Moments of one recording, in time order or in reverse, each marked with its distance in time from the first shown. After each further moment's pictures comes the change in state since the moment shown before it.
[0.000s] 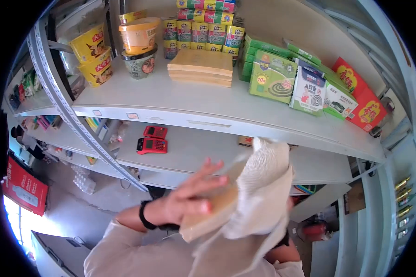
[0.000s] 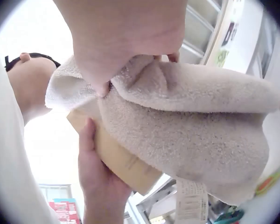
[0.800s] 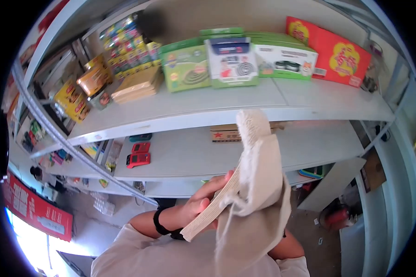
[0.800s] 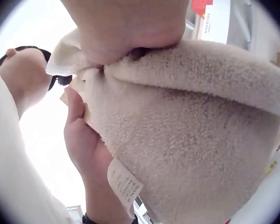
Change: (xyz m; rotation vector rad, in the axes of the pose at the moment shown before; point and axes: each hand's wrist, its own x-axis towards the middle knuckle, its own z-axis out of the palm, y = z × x) left_hand 0.060 -0.036 0.212 -0.289 -0.220 -0.105; right_hand -0.007 0.027 -0.162 0.475 -0.204 0.104
